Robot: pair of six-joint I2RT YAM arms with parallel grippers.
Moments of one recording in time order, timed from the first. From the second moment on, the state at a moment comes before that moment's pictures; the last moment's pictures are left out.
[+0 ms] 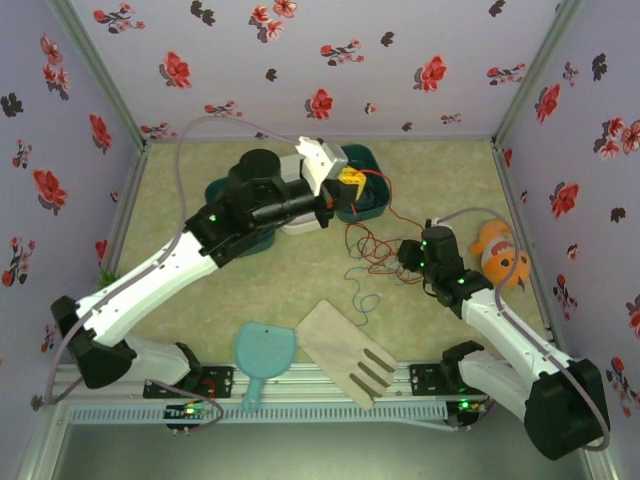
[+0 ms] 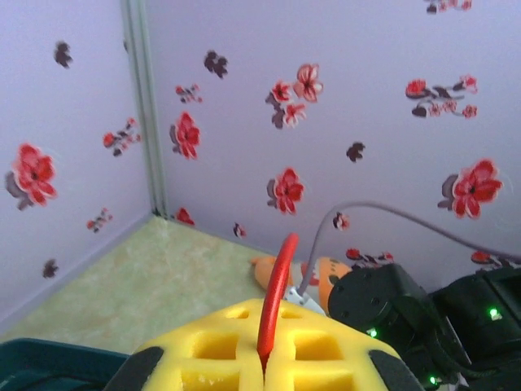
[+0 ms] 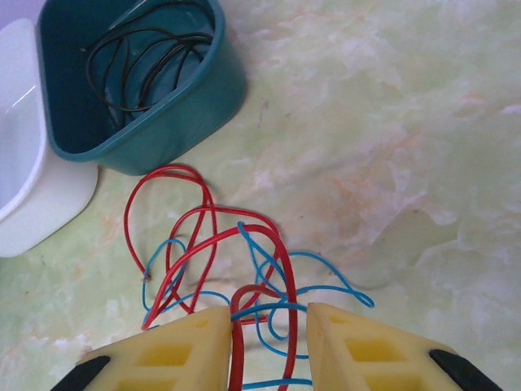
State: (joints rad) left arm -0.92 1.34 1.47 -0.17 0.25 -0.03; right arm 0.38 0.95 0.51 -0.26 0.09 0.62
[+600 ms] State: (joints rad) left arm -0.71 1.27 1.62 -0.20 0.05 -0.05; right arm 0.30 0.95 0.47 -0.28 0.12 0.67
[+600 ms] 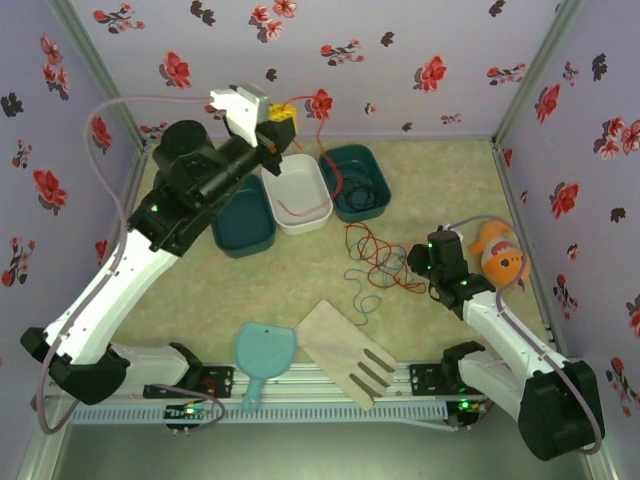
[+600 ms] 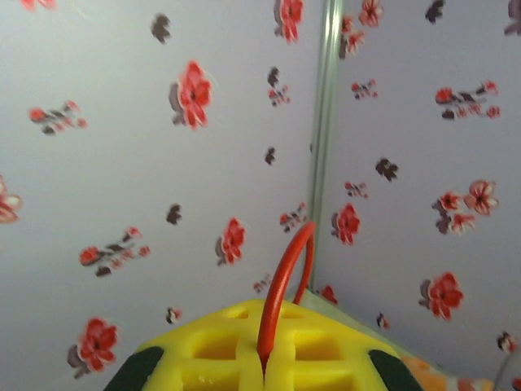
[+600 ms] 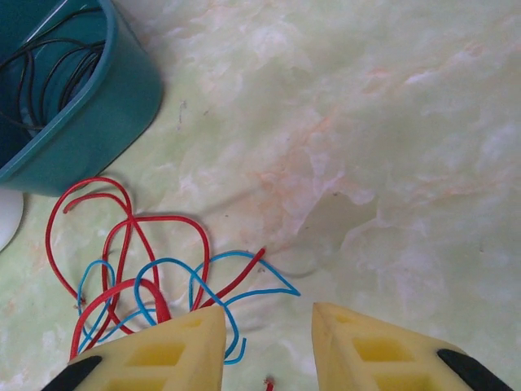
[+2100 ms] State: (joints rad) left arm -0.42 1.72 1.66 -0.31 -0.03 -0.20; right arm 0.30 0.87 0.77 -0.65 0.29 0.64
